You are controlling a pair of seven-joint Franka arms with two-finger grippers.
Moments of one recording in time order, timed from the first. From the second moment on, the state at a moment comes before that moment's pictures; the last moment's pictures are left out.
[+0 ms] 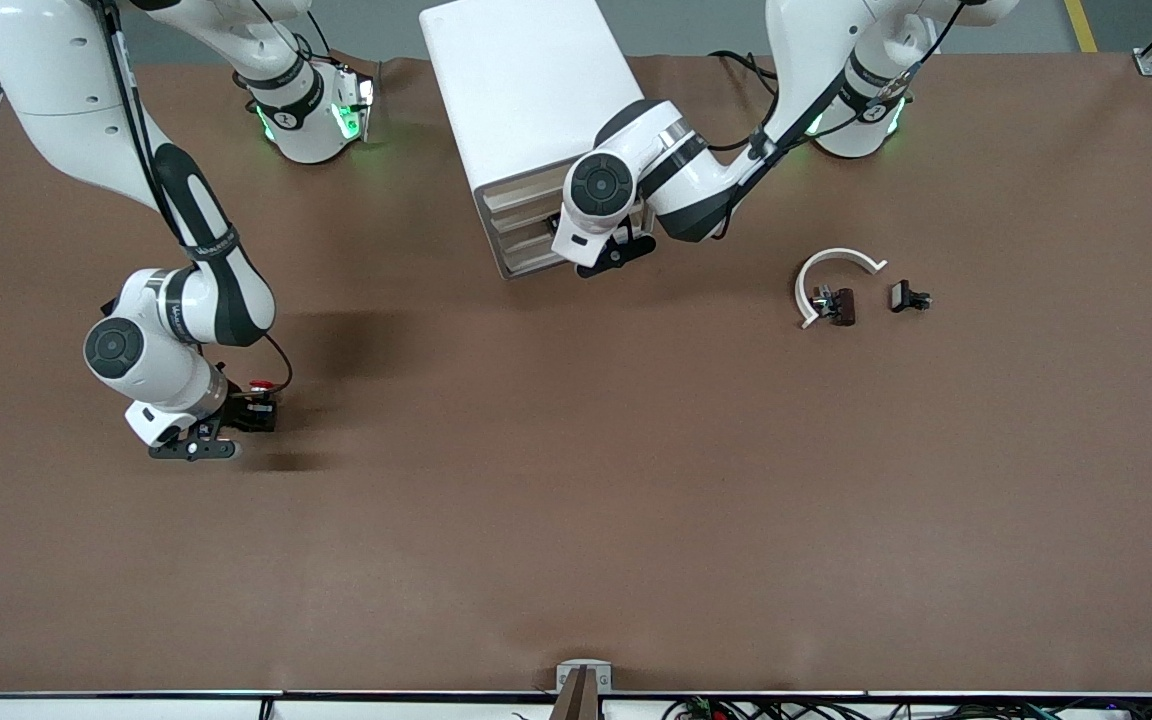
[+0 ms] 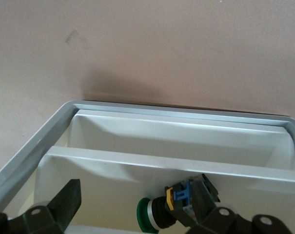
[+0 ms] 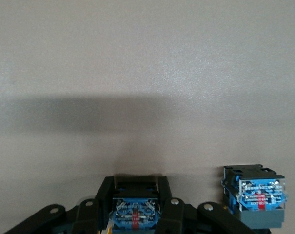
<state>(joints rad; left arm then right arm) -0.37 0.52 -0.62 -1.87 -0.14 2.07 -1.27 0.06 0.53 -0.09 -2.05 0.04 2.60 -0.05</state>
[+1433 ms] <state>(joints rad) 0.18 0.44 -0.49 -1.57 0.09 2.04 -0.64 0.06 0.31 -0.08 -1.76 0.04 1.96 -0.05</state>
